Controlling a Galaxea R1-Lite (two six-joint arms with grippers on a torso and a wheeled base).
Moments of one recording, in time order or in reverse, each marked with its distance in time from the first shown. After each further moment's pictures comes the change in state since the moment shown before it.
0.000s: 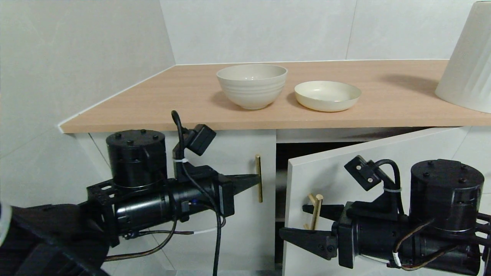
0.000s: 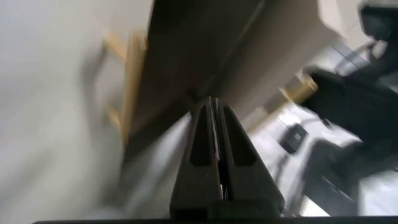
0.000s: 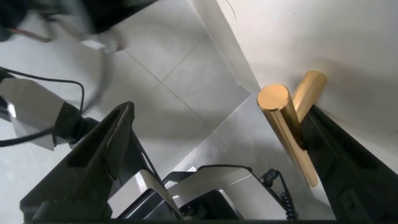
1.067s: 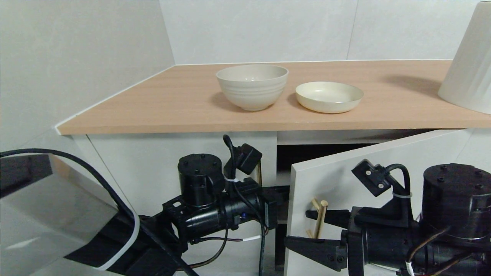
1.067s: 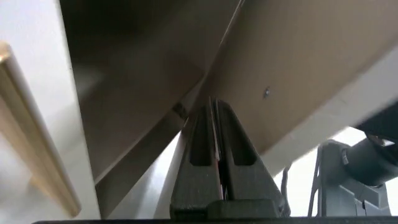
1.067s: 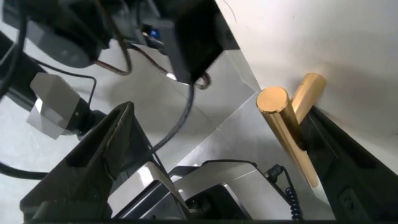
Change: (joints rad) left arm -0.126 0.284 -0.041 -0.322 0.004 0.014; right arm -0.001 -0.044 0.040 0.002 0.008 -0.003
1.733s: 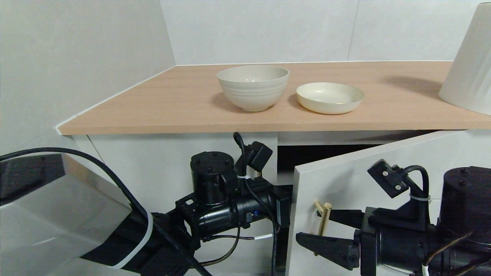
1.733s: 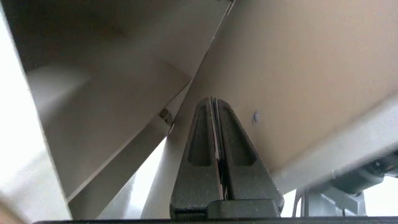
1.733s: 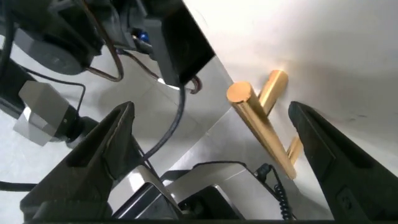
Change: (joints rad) left arm -0.053 0.022 -0.062 0.014 -0.005 -0.069; right arm -0.068 -0.051 0.043 0.007 -0.068 -0.017
